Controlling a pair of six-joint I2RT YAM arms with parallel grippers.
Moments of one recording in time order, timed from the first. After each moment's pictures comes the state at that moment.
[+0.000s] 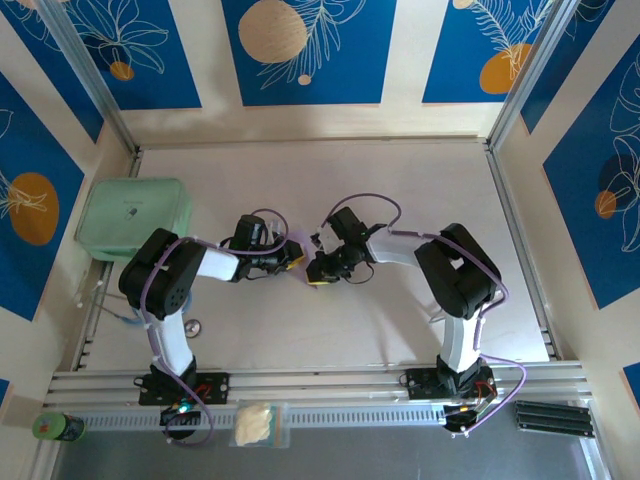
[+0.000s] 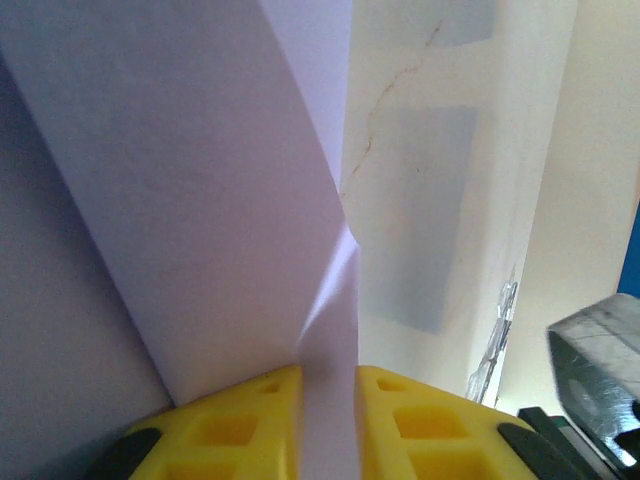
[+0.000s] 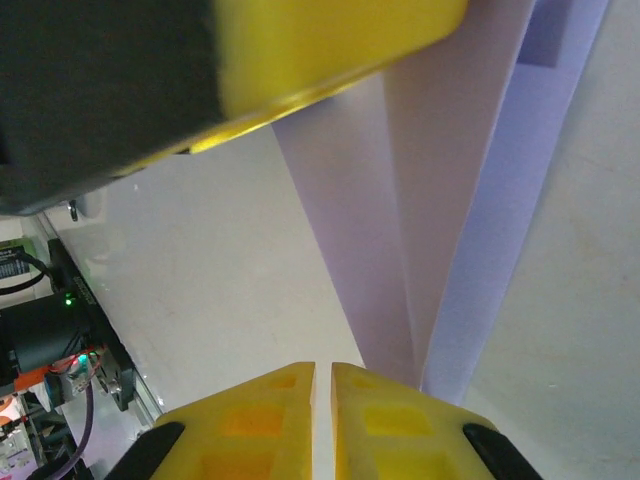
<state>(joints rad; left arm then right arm) -0.43 1.87 0.74 0.42 0.62 -1.03 0.63 1.88 1.06 -0.32 -0.68 0.48</state>
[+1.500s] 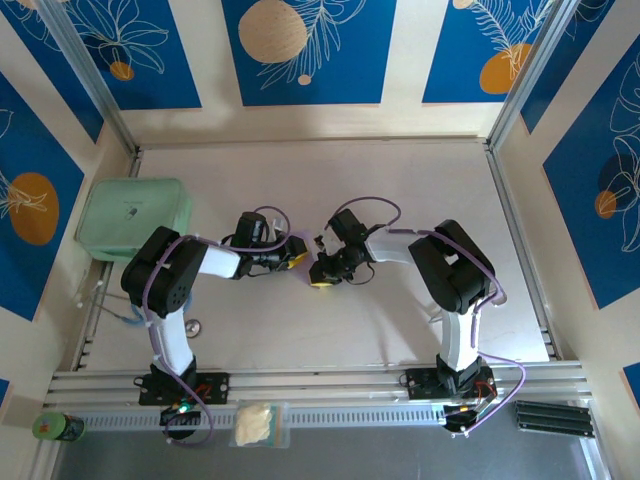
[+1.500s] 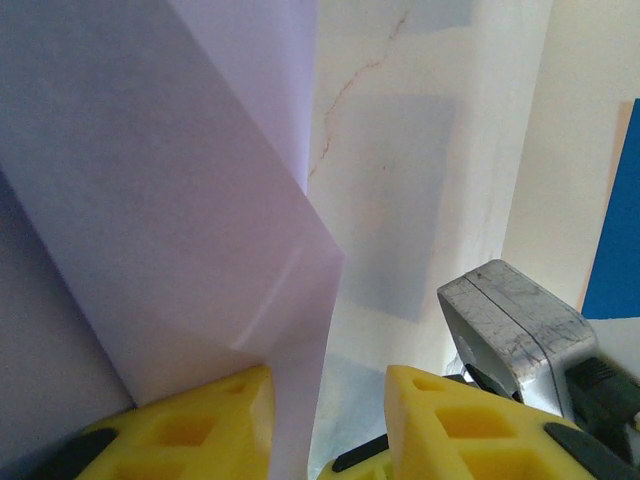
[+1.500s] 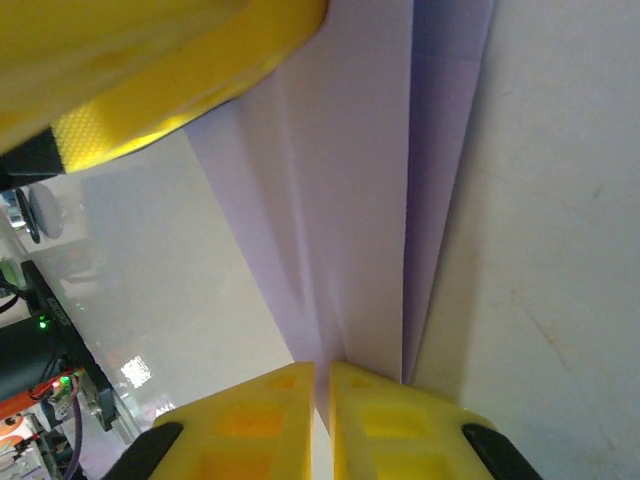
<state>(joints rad) -0.43 1.89 0.77 0.43 0.67 -1.04 0.61 1.92 1.06 -0.32 -0.67 0.51</state>
